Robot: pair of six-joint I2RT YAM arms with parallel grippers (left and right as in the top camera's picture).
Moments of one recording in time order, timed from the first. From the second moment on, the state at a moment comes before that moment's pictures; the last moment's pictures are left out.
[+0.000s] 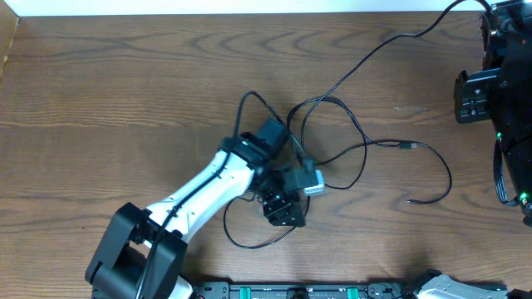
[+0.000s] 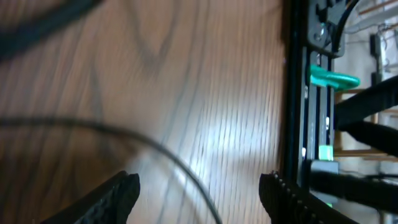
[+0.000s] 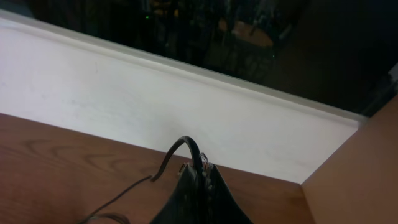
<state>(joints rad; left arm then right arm) -0.63 1.64 1.02 -0.84 0.70 0.69 0.61 1.38 2.38 -1.22 0.60 -0.12</state>
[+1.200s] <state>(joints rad) -0.40 1.61 1.02 -0.44 0.30 0.42 0.20 1.57 2.38 -1.40 0.64 0.07</state>
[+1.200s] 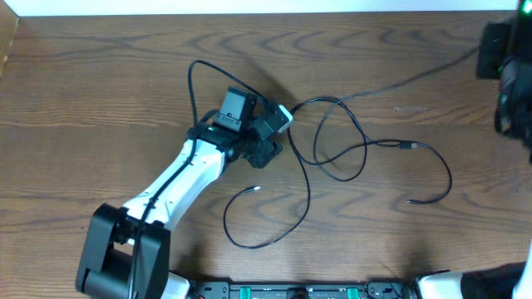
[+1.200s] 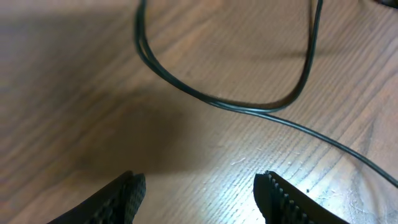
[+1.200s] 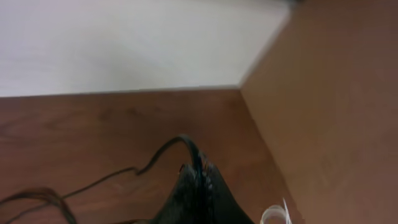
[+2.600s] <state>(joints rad) -0.40 1.55 1.02 -0.44 0.34 0.41 0.25 1.71 1.53 -1.10 0.04 0.06</state>
